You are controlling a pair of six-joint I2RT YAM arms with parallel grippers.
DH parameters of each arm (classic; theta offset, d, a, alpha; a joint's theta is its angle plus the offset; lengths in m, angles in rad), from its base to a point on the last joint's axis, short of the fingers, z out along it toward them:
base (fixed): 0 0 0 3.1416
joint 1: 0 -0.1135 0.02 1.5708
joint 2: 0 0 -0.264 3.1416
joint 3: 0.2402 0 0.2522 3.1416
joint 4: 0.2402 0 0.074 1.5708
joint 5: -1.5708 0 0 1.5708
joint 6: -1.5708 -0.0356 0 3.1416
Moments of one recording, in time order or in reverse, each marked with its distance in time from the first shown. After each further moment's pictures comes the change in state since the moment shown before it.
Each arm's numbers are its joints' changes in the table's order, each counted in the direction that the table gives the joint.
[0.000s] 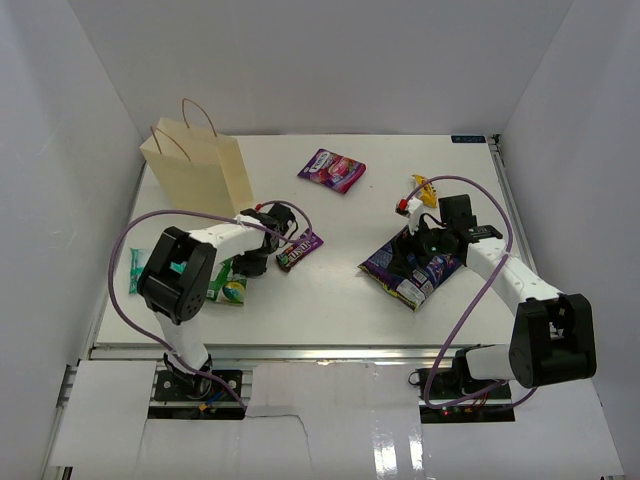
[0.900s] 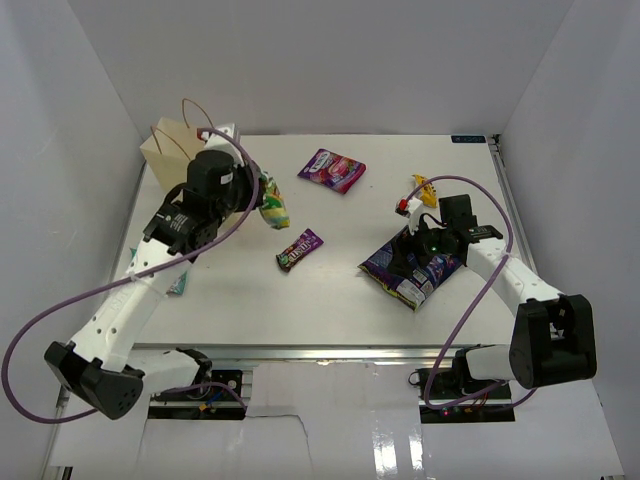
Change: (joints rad) left arm -0.028 -0.639 0.196 -0.231 -0.344 0.111; right arm 0.000 -0.003 0.000 0.000 0.007 0.007
